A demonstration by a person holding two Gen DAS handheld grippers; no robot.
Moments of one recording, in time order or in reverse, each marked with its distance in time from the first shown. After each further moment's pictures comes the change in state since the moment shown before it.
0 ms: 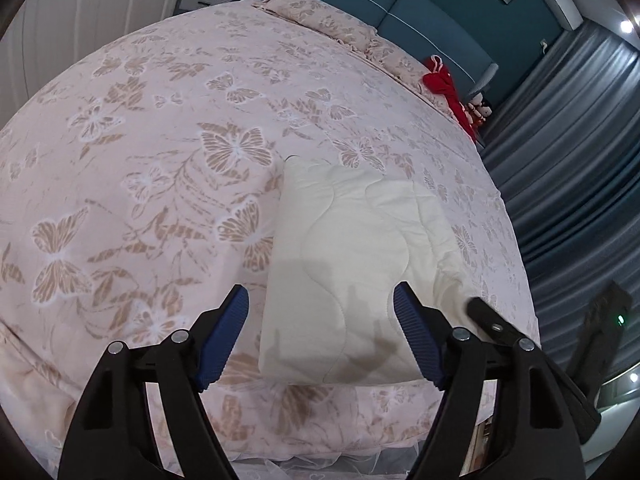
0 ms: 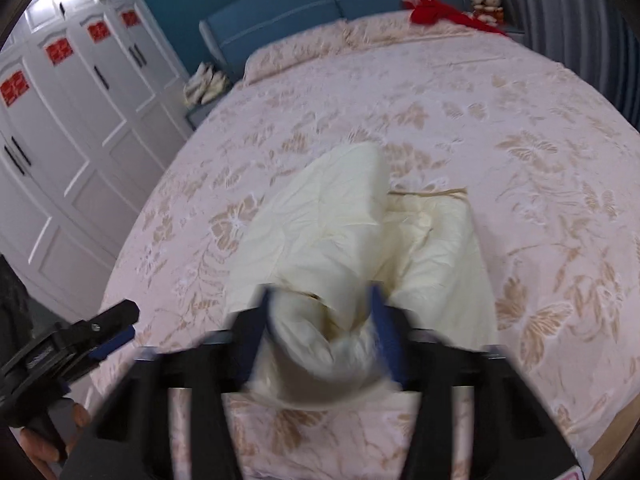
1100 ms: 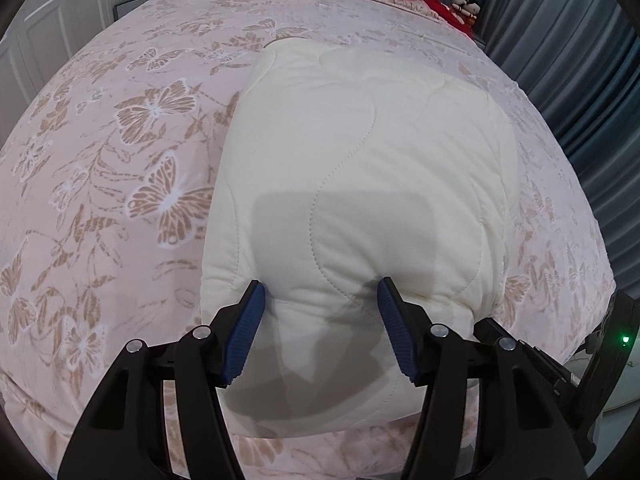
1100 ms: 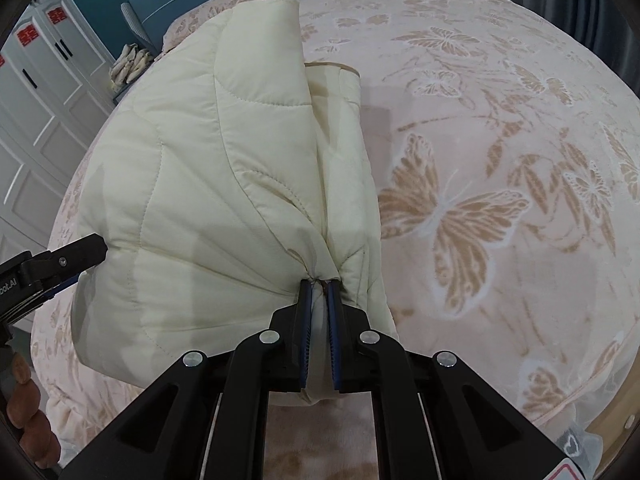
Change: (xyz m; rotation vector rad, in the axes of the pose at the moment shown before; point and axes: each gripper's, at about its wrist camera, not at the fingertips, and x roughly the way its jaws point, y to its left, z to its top) left arm 0.129 -0.082 -0.055 0.293 0.189 0.161; right arm 0.058 -0.120 -0.084 0.139 0.117 -0.180
